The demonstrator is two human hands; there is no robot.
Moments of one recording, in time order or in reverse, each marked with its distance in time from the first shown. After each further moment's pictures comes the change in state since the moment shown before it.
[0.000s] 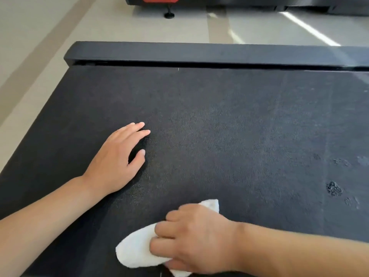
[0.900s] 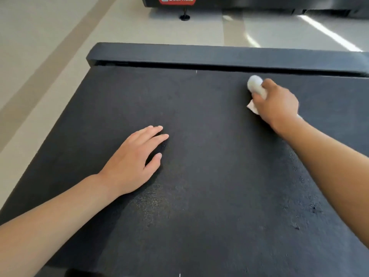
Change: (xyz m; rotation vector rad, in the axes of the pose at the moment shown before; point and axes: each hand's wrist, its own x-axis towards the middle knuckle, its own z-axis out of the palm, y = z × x) left_hand -0.007 -0.010 -0.005 0.061 -0.051 0.049; right_hand -0.018 0.249 -0.086 -0.163 0.490 1.298
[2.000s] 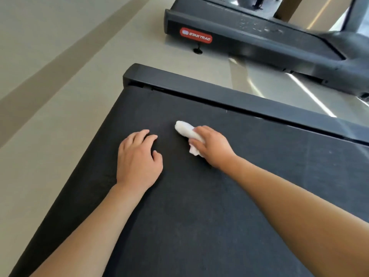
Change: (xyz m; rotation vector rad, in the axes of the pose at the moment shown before) left_hand 0.010 -0.103 -0.025 -0.071 0.381 -0.446; right_hand -0.046 -0.228 0.055 0.192 -0.250 -0.515
